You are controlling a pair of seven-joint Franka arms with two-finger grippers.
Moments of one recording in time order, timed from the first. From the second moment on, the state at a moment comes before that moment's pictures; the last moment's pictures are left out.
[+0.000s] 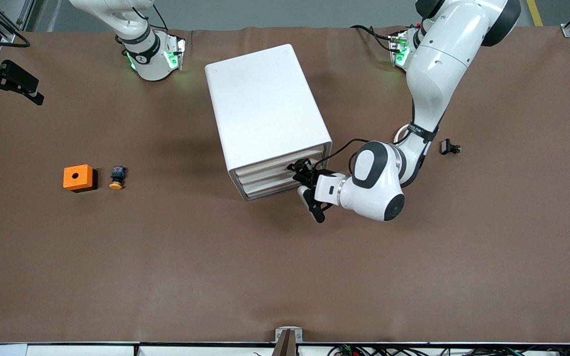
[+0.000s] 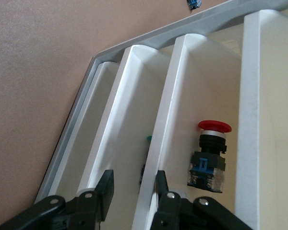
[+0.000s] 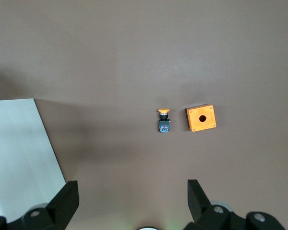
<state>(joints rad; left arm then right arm) -0.38 0.80 -0.17 -1.40 -0.85 1.89 0.71 0.00 -0.15 -0.01 -1.61 0.02 1.47 0.01</state>
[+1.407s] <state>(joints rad) -0.30 0.80 -0.16 -1.35 -0.86 2.02 0.78 0.02 -0.15 -0.01 -1.61 0.02 1.49 0.07</state>
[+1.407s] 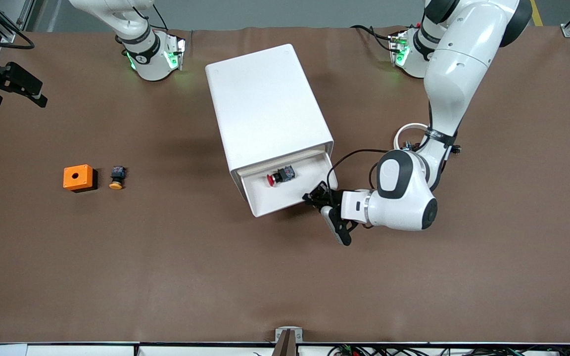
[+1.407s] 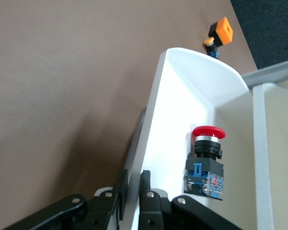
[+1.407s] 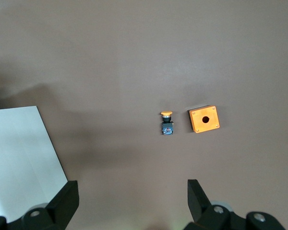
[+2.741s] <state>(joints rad) -0.21 0.81 -0.15 -1.30 -0.86 2.17 0.78 0.08 0.03 -0.01 -1.60 0.05 1.50 0.32</state>
